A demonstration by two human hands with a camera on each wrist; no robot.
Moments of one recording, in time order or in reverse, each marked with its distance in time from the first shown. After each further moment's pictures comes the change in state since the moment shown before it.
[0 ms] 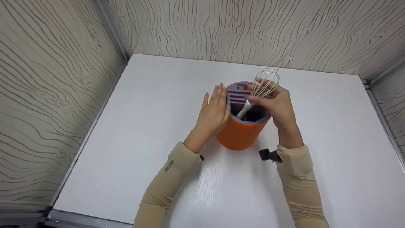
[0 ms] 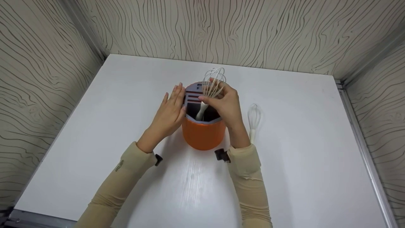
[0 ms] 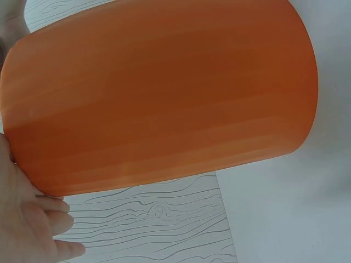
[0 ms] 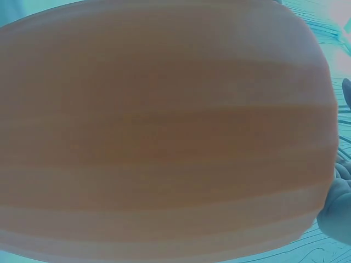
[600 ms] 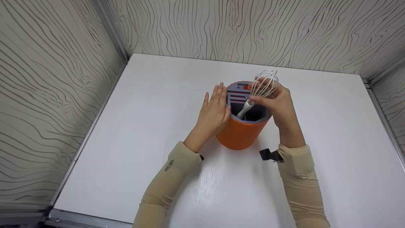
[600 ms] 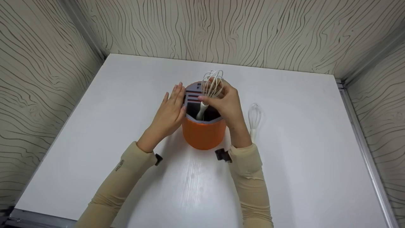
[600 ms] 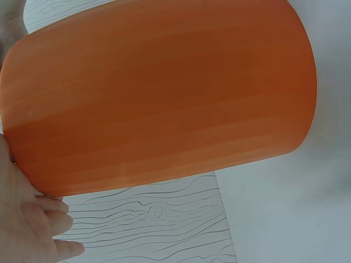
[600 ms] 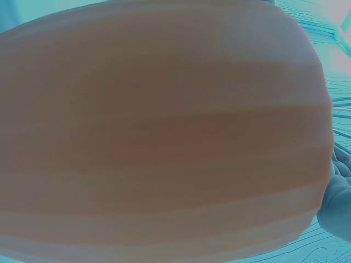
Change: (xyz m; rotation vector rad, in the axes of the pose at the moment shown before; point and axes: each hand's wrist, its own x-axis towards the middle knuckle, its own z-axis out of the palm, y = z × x) left_hand -0.001 -0.001 0.000 -0.012 0.024 0.016; right_hand 0.000 -0.002 -0.001 0.055 -0.015 0.007
